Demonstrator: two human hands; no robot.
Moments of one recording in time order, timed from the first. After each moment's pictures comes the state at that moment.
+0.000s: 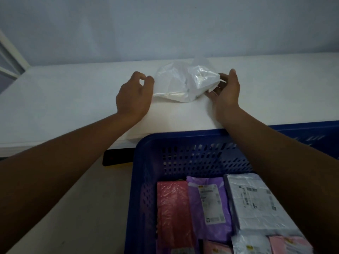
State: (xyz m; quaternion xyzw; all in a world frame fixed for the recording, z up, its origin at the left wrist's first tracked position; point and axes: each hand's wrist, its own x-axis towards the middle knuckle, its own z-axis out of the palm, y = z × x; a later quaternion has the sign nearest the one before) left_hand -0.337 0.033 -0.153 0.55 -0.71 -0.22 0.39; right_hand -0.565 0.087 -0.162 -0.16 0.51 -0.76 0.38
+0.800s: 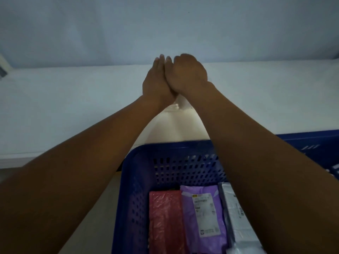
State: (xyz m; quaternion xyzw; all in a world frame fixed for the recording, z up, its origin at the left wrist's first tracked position) left_hand -0.427 -0.011 -0.145 0.48 -0.84 -0.08 0.25; right_hand -0.512 0.032 -0.099 -0.61 0.75 -0.23 -0.09
